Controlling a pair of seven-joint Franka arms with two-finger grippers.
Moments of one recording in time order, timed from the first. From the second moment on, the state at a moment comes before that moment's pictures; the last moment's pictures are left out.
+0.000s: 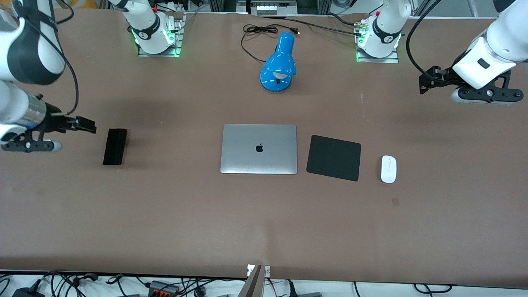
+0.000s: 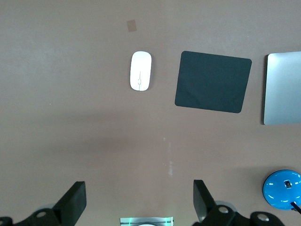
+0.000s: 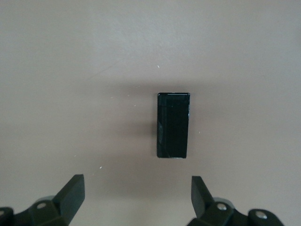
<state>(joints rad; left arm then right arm) 0.13 -0.08 -0.23 -1.73 0.00 1.54 -0.05 -0.04 0.22 -0.02 -1.76 -0.02 1.83 -0.04</state>
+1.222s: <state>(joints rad) 0.13 0.64 -0.23 -1.53 0.10 1.85 -0.05 -0.07 0.54 -0.06 -1.83 -0.02 2.14 -0.04</state>
